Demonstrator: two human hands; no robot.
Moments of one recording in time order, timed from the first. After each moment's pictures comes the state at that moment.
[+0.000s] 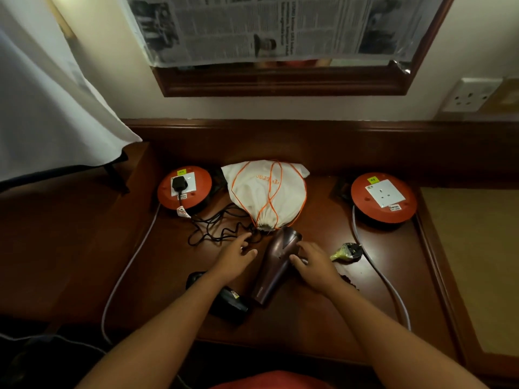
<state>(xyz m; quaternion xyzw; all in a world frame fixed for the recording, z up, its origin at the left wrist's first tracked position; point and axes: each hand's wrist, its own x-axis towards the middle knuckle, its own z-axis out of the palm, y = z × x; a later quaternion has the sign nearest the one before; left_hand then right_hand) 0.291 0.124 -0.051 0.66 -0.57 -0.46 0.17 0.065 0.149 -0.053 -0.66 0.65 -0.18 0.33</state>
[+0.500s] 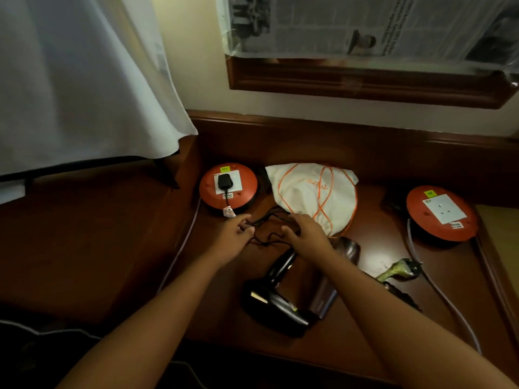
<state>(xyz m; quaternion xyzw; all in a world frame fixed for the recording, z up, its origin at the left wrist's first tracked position) 0.436 0.075 -0.016 0.66 -0.55 -0.43 0.27 0.235 0.070 -0.013 -0.69 0.62 -0.20 0.31</state>
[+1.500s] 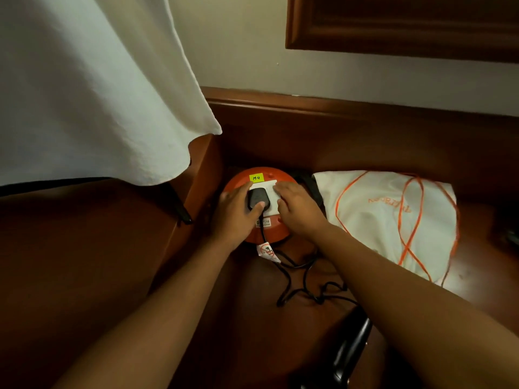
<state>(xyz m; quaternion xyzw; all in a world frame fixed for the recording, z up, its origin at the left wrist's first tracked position) 0.532 -0.109 -0.111 0.71 -0.61 -0.26 0.24 0.370 -0.138 -0.111 -0.78 0.54 -0.14 0.27</state>
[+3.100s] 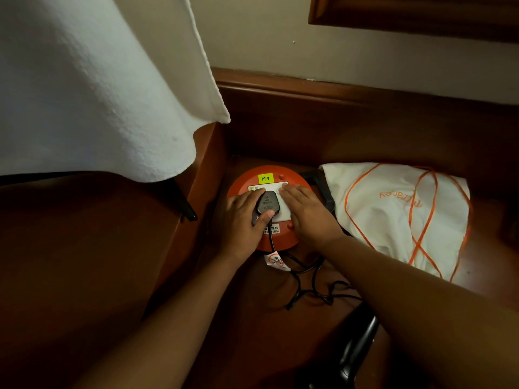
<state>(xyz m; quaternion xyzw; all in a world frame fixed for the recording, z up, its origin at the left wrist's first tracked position) 0.536 -0.089 -0.142 0.67 -0.67 -0.19 0.26 0.364 -0.121 -0.124 -0.83 0.52 -0.06 0.20</state>
